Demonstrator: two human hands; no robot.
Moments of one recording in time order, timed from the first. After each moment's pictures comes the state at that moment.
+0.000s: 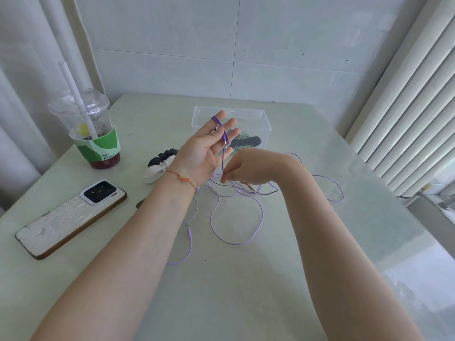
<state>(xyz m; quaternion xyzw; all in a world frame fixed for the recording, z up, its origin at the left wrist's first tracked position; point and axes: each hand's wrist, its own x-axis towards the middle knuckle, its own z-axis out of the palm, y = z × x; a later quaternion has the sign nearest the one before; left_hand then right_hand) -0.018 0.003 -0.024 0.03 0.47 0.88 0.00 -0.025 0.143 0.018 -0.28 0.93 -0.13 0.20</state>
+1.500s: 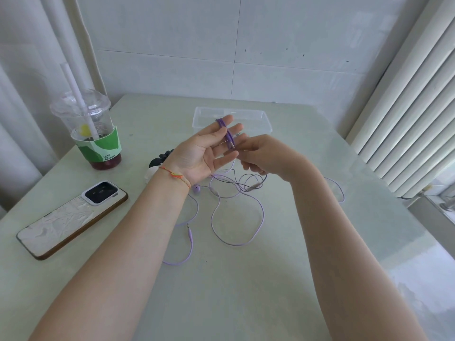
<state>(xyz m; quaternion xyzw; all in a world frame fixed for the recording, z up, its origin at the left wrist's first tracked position) -0.010 -0.004 -0.012 0.02 0.43 0.90 0.07 -0.044 0.163 0.009 -0.23 0.87 -0.42 0.14</state>
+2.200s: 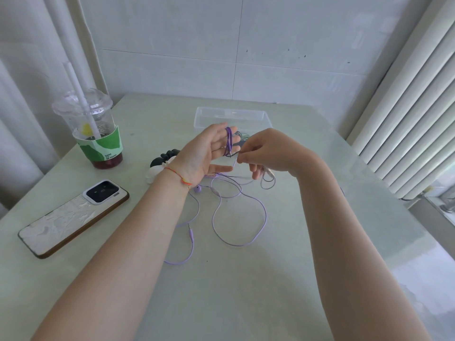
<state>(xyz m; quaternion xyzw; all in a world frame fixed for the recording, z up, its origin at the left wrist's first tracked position) -0.014 -0.004 -0.014 -0.02 0.64 0.77 0.07 -0.036 0.166 0.028 -0.21 0.92 -0.32 0.13</state>
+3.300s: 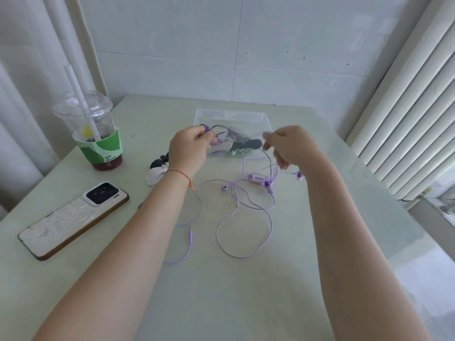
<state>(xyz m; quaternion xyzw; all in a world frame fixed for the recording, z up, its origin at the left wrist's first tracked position) -0.032 -0.016 -0.030 -0.10 0.76 0.60 -0.23 -0.055 0.190 0.027 -0.07 0.93 -0.36 0.03</state>
